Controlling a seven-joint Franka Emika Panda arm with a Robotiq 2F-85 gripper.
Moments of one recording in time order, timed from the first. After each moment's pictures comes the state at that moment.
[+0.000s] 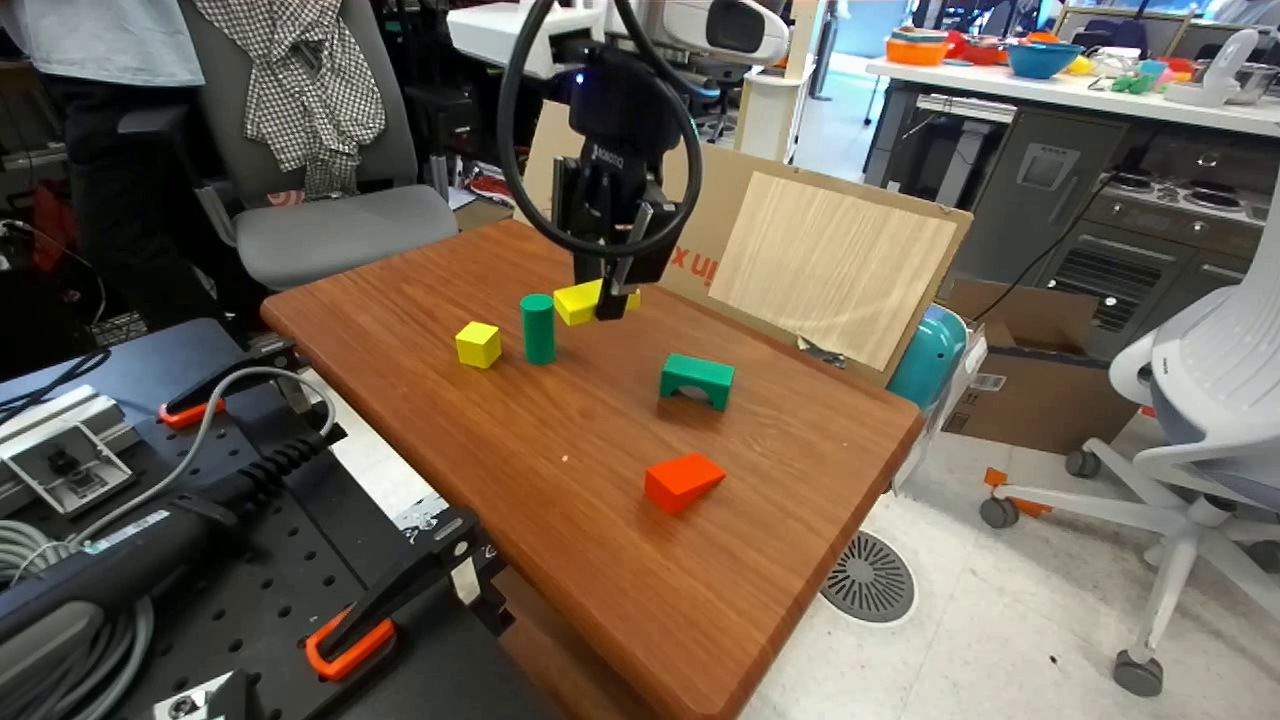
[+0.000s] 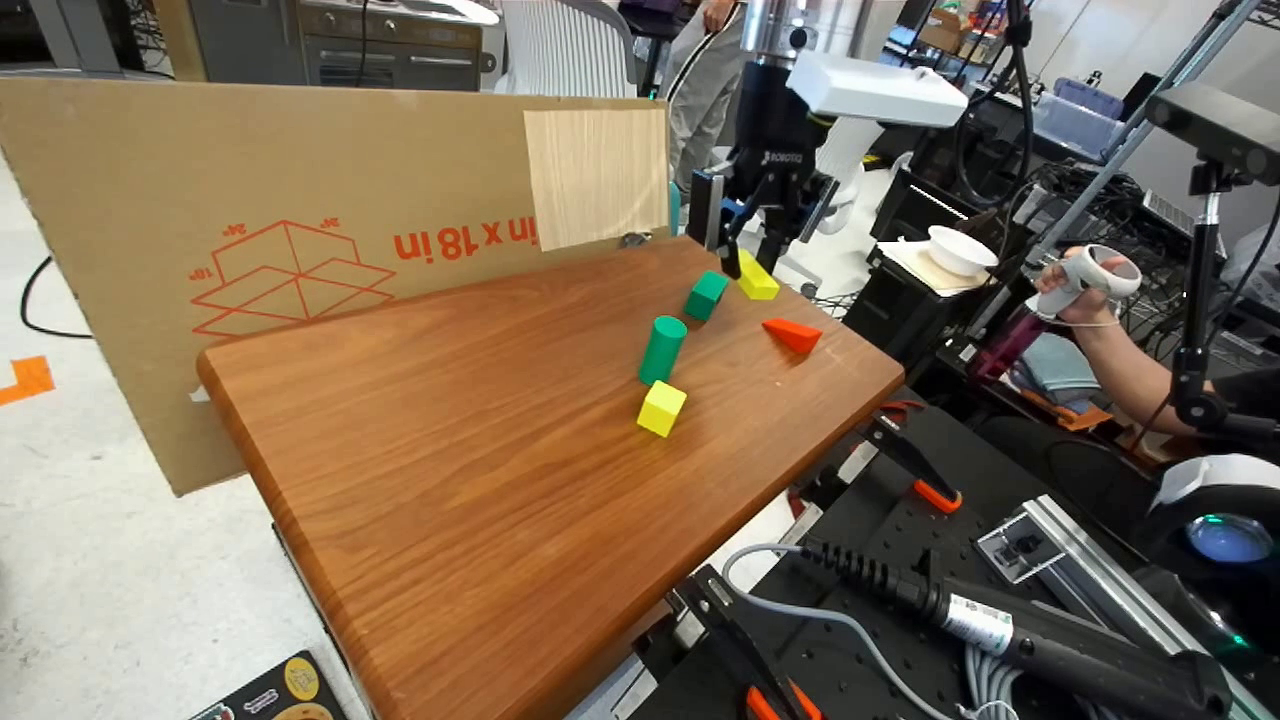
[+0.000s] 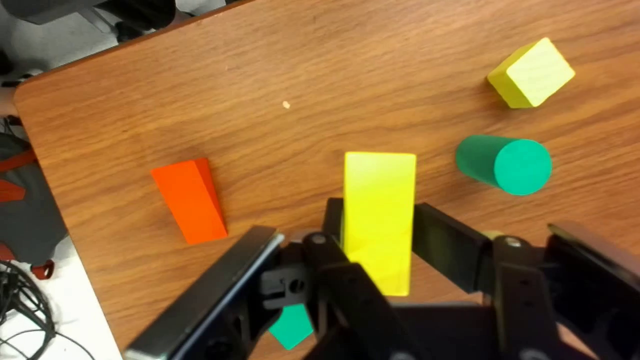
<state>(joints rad) -0.03 0.39 -0.08 -2.09 -0.02 2.29 0.17</state>
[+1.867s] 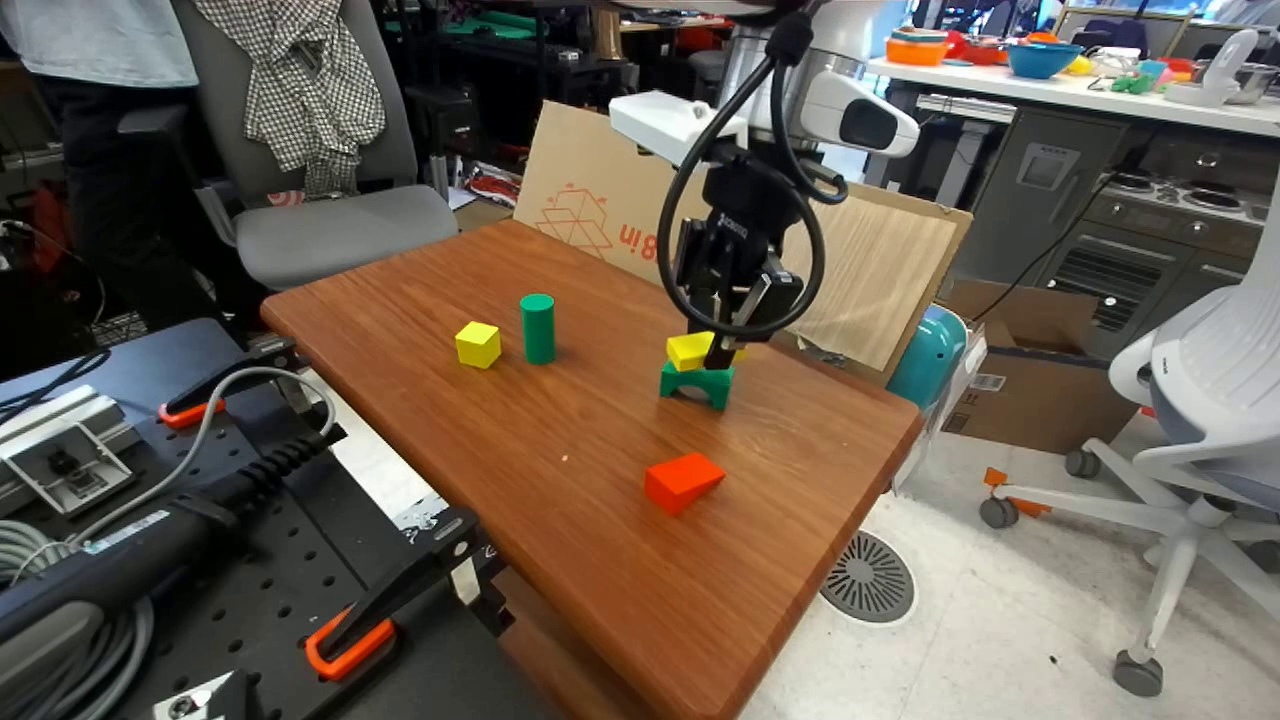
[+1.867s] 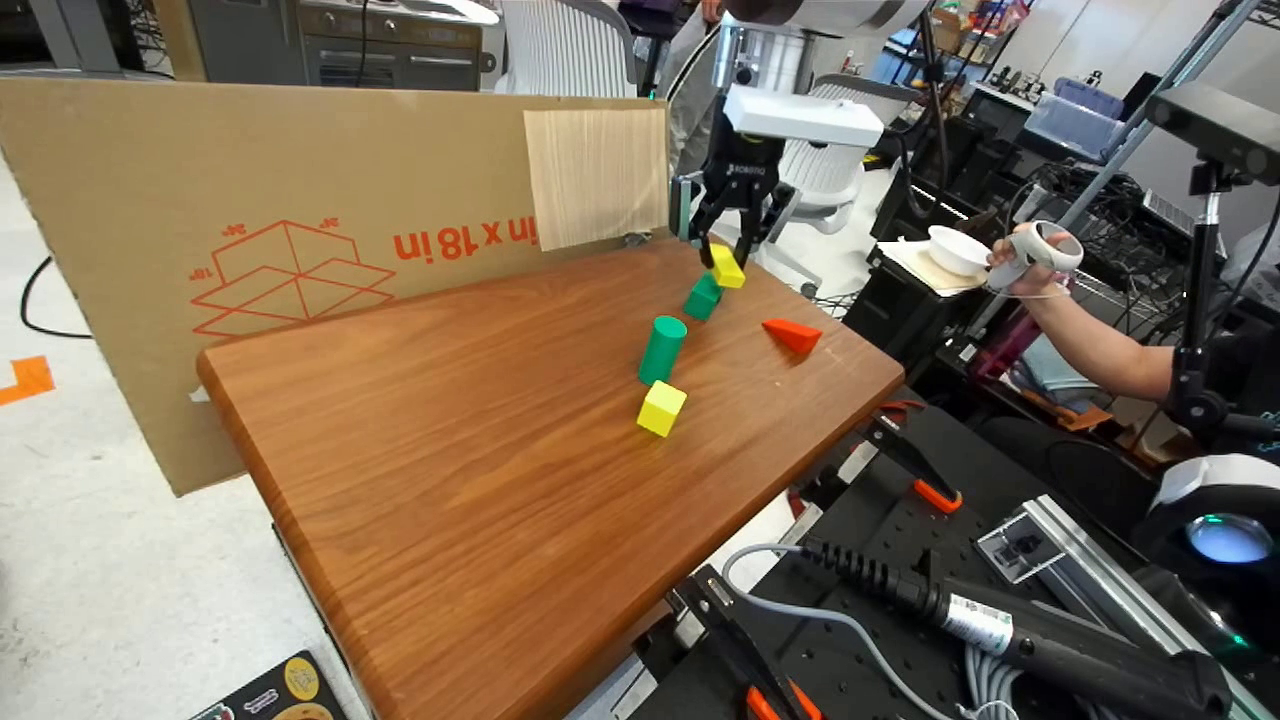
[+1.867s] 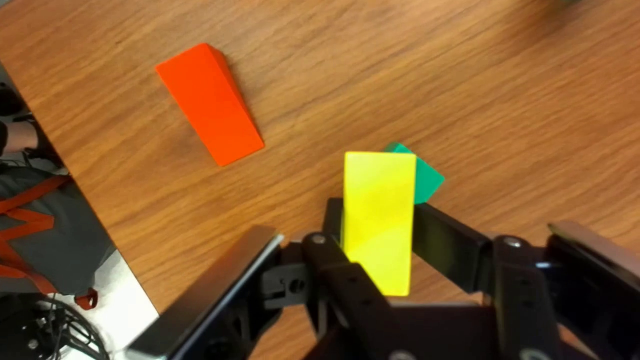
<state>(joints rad) -0.09 0.67 -0.12 -1.75 0.03 2.21 0.26</state>
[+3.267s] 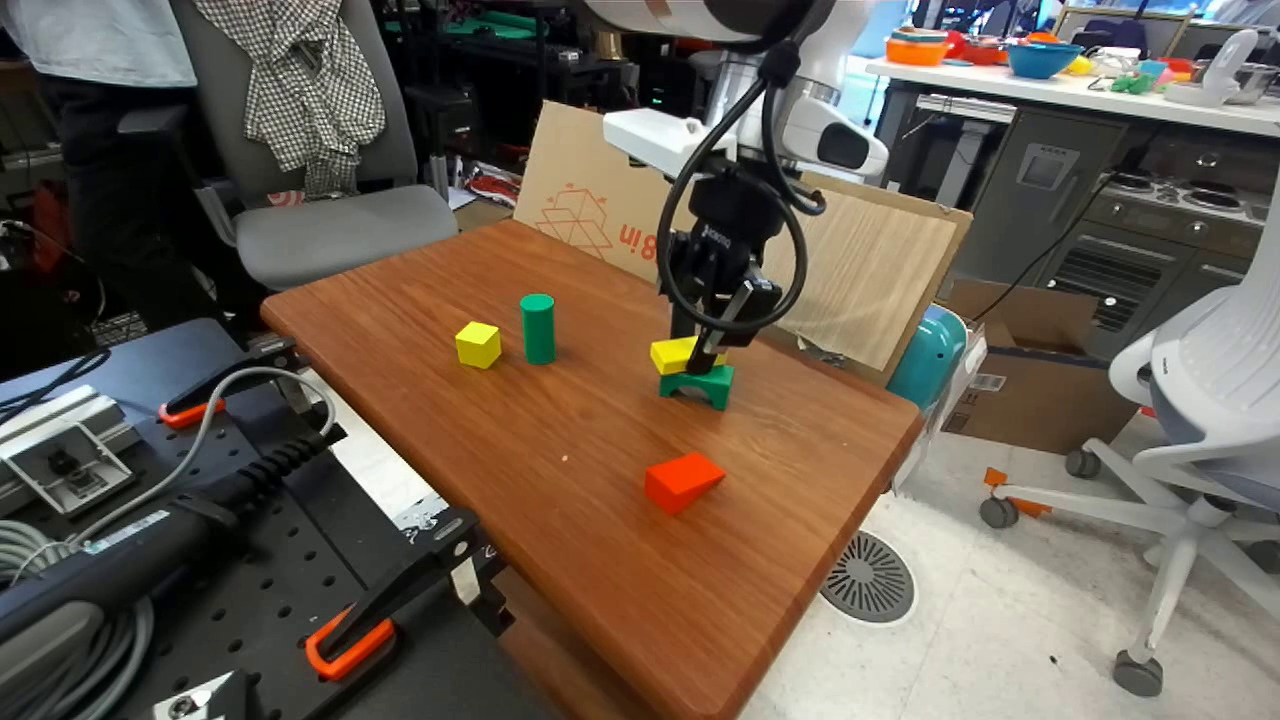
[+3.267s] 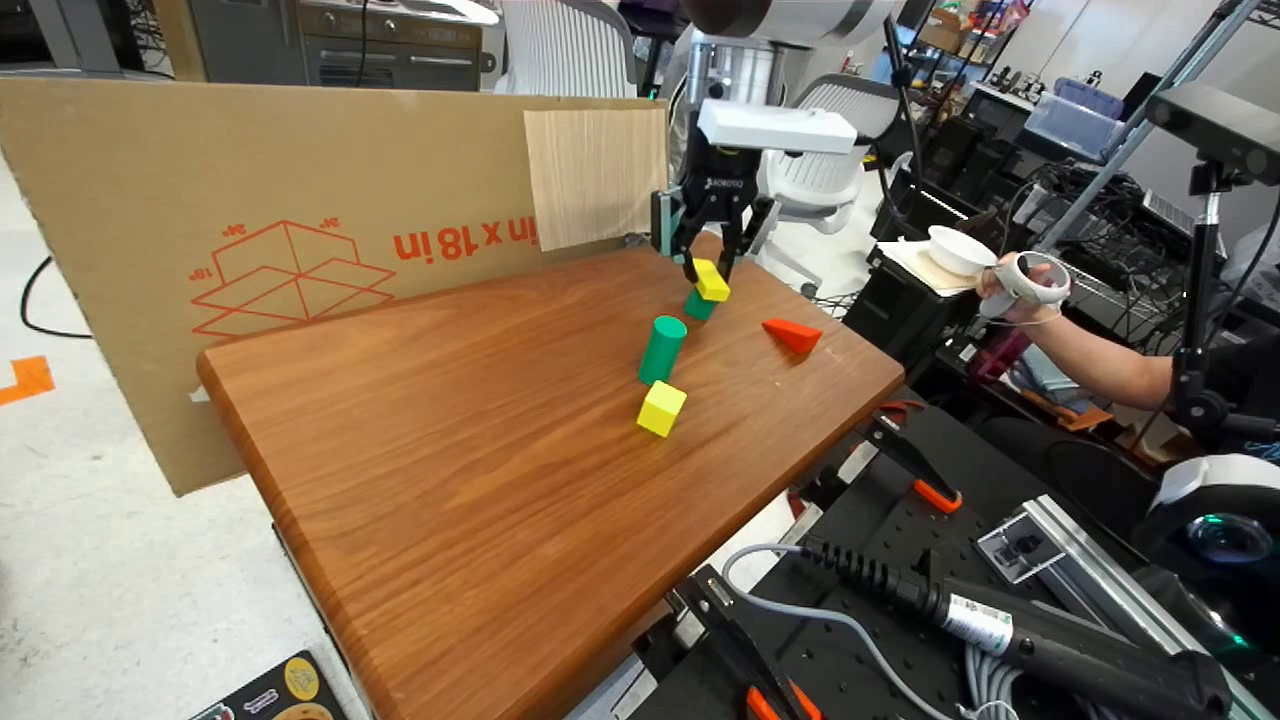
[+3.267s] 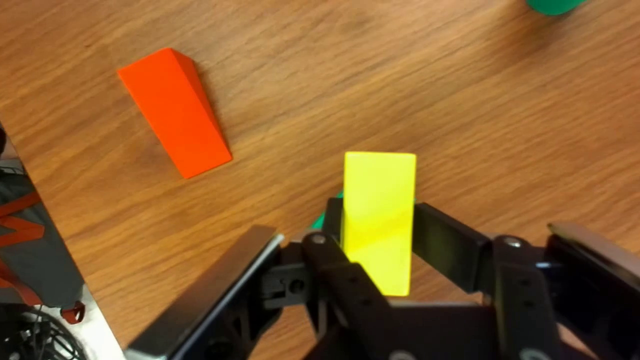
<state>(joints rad) -0.07 0.74 -0.11 -1.67 0.02 2.14 0.26</state>
